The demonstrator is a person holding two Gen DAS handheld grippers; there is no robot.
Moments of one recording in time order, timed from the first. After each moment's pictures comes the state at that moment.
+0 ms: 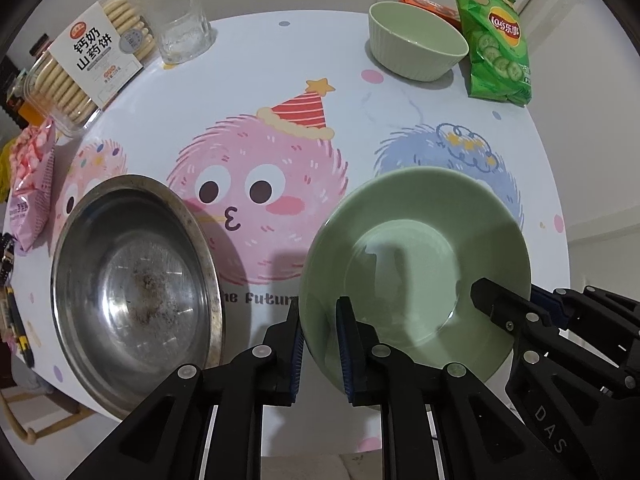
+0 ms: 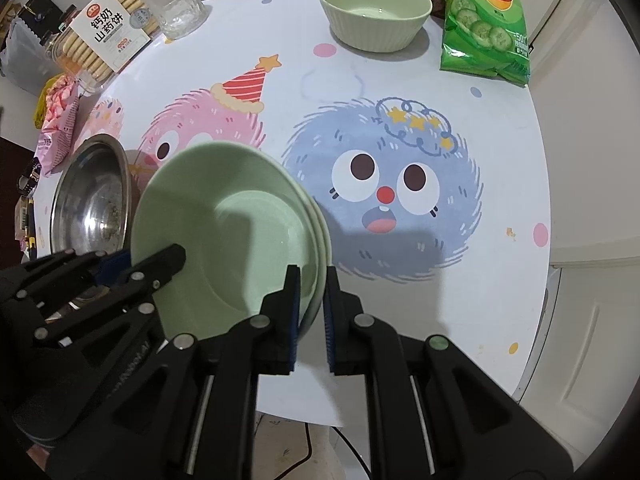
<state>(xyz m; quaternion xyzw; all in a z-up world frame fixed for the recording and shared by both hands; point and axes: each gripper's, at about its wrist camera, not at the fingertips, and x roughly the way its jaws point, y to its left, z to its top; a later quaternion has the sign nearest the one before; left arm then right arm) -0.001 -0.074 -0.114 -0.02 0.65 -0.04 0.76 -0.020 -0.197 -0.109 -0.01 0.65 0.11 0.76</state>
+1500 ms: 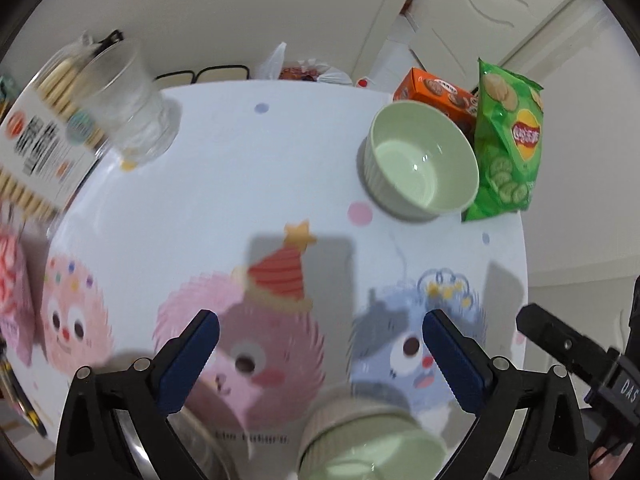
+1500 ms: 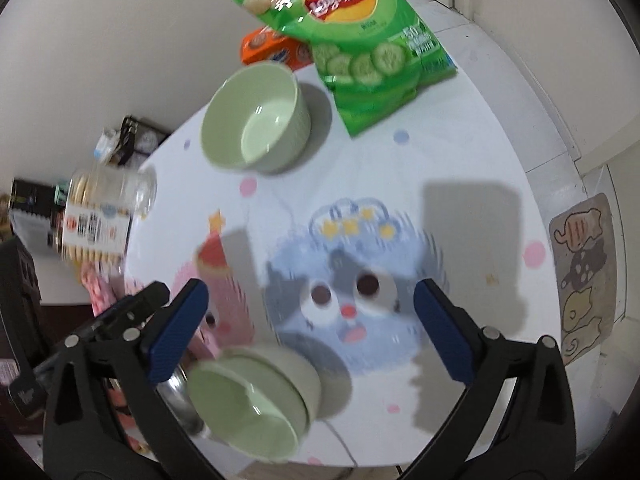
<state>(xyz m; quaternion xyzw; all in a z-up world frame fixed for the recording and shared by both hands) 0.159 -0.076 -0.086 -0.07 0.65 -0.07 0.76 0.097 -0.308 -0.095 0.27 0.61 0.02 0.75</state>
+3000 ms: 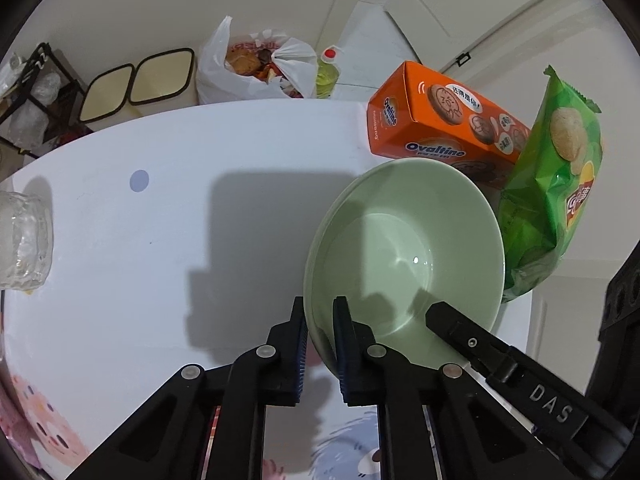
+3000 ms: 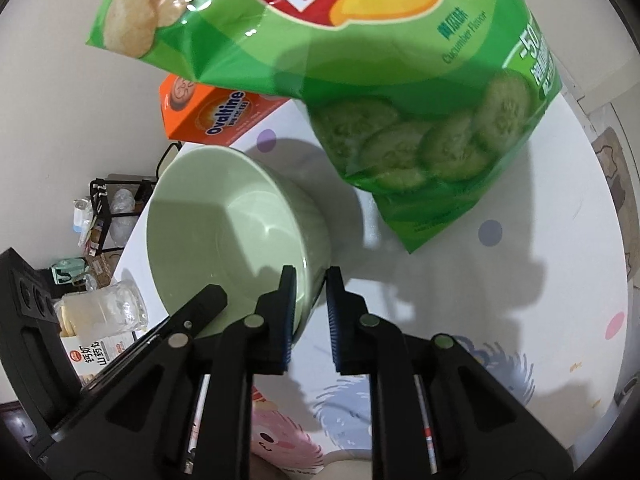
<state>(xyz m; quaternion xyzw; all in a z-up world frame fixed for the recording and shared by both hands) 0.282 -0.124 -0.145 -0.06 0.70 -0.13 0.70 0.215 -0.307 -0.166 0.33 0.63 -0.04 0.70</state>
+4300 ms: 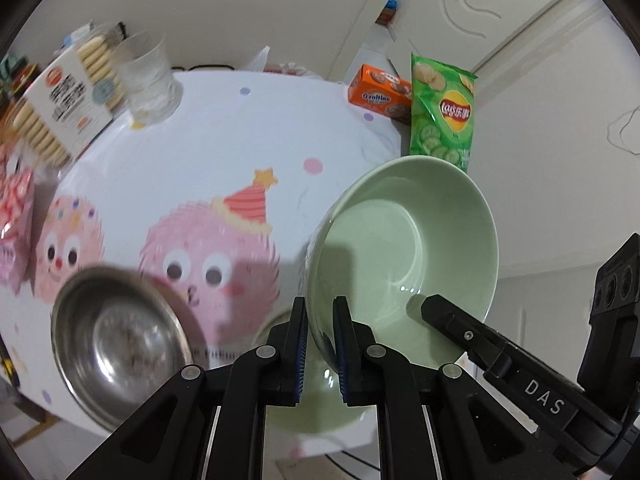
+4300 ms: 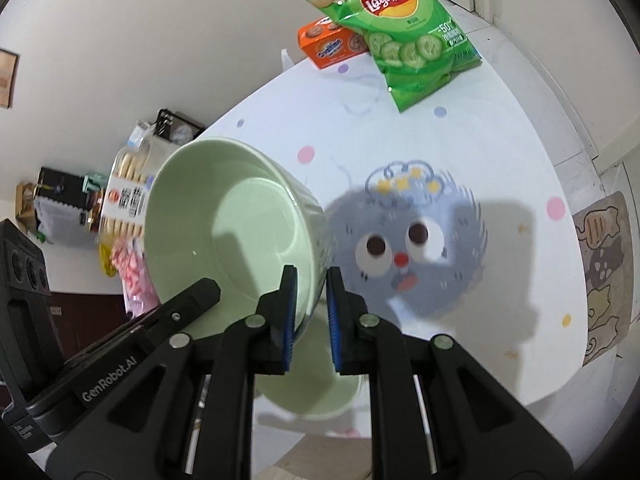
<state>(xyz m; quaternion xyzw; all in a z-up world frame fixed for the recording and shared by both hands) 0.055 -0.070 -0.029 -0.12 0.63 -0.10 0.76 0.037 -0.282 -0.072 0.26 0.58 0.08 0.77</state>
